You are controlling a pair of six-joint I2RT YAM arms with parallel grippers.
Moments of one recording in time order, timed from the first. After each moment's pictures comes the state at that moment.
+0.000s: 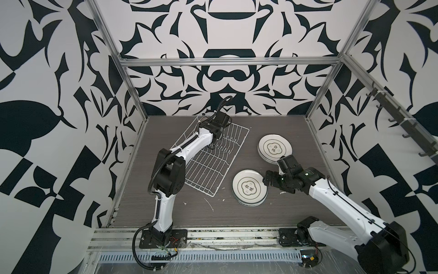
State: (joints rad) left arm -0.59 2.04 1.79 -0.72 -0.48 -0.12; right arm 0.44 1.04 0.74 -0.84 -0.07 0.69
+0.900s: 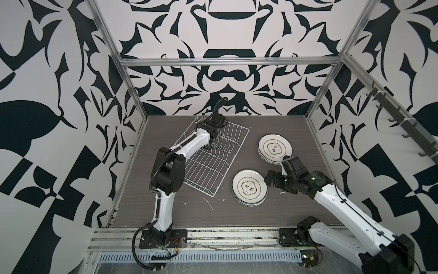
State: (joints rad) left arm -0.55 2.05 1.74 -0.68 -0.50 -0.07; right arm 0.44 0.95 0.74 -0.86 -0.07 0.69
